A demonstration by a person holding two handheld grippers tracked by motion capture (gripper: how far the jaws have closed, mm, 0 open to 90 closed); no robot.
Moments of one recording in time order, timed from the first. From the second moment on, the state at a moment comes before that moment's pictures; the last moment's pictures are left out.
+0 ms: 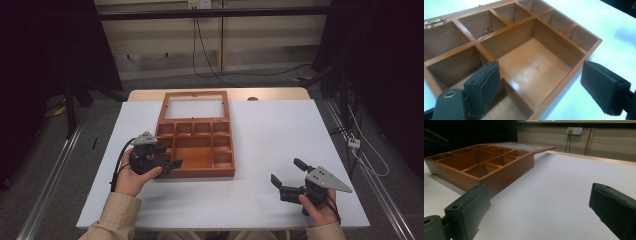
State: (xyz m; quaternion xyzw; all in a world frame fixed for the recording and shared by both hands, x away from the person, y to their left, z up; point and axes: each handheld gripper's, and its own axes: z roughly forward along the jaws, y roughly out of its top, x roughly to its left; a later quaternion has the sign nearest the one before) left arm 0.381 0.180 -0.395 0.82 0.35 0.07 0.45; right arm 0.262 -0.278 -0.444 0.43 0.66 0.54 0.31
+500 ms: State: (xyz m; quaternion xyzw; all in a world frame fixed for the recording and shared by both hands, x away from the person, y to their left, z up) left arm 0.366 0.214 -0.402 0.81 0.36 0.08 0.46; right arm 0.262 -0.277 -0.444 0.42 0.66 0.54 0.31
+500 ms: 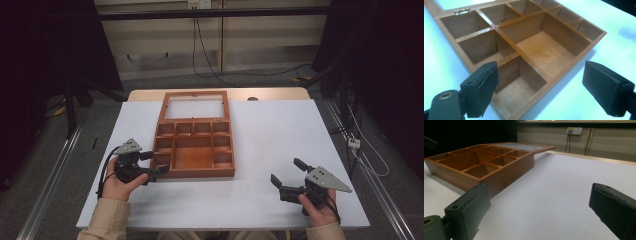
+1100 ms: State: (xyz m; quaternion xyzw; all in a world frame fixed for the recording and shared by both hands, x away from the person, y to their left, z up) left arm 0.355 0.237 -0.418 0.80 0.37 0.09 0.45; right arm 0.262 -0.278 -0.445 0.43 0.66 0.54 0.30
